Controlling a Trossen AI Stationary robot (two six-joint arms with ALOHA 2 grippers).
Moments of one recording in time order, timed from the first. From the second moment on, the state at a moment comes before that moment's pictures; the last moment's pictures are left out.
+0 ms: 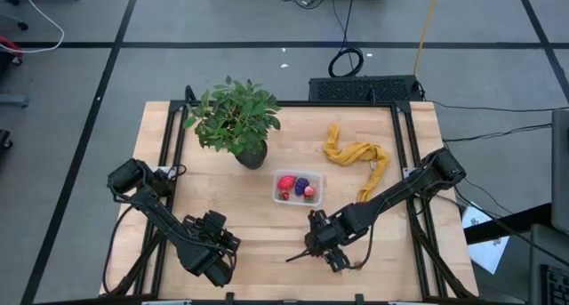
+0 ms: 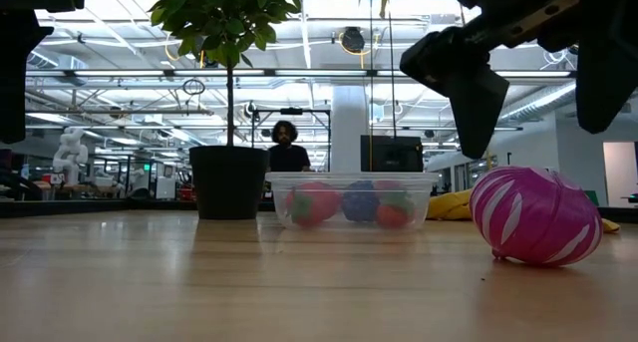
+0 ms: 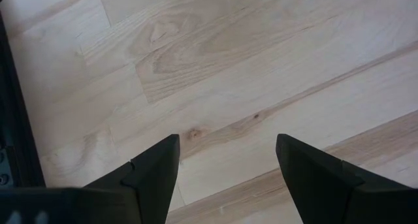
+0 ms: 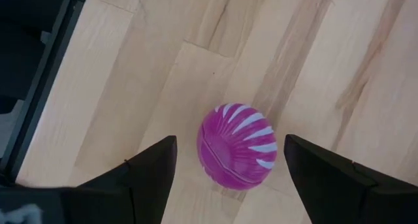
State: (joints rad) left arm -0.79 1.86 1.33 -1.37 -0.34 -1.99; right arm 0.49 1.84 1.29 -0.64 -0.08 0.12
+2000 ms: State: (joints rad) left arm -0.79 1.86 1.33 -1.36 -0.34 -1.97; right arm 0.48 1.93 1.21 -0.50 -0.13 0.24
